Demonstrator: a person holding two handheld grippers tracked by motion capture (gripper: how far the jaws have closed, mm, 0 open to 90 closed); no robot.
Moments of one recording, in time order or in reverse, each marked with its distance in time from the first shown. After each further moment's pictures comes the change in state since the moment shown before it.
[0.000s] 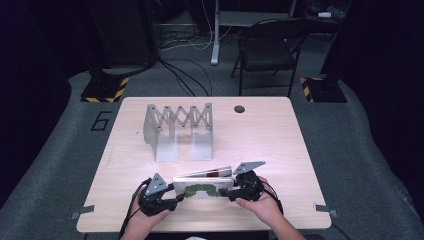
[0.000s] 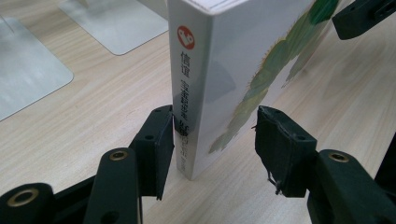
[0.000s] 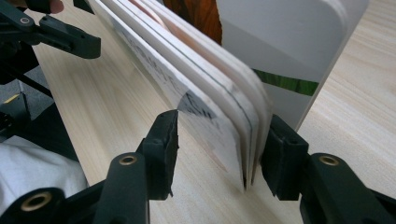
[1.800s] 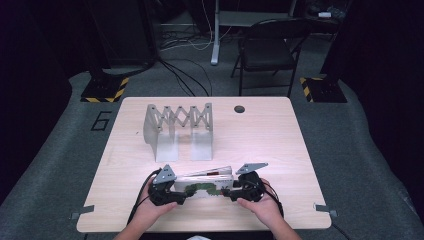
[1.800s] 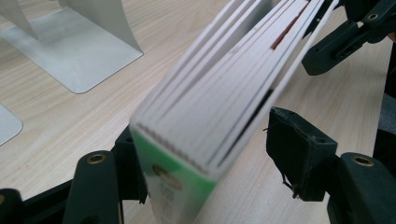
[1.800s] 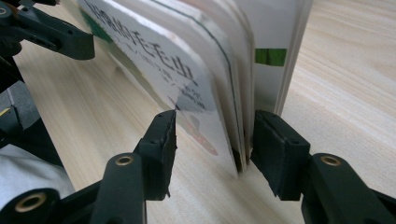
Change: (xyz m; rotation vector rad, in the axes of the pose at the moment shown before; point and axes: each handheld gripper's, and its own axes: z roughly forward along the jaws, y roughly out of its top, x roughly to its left) left arm 0.009 0.022 0.029 -0.041 -0.146 0.042; right arm -0.007 -0.010 0.002 0.003 -0.036 0.069
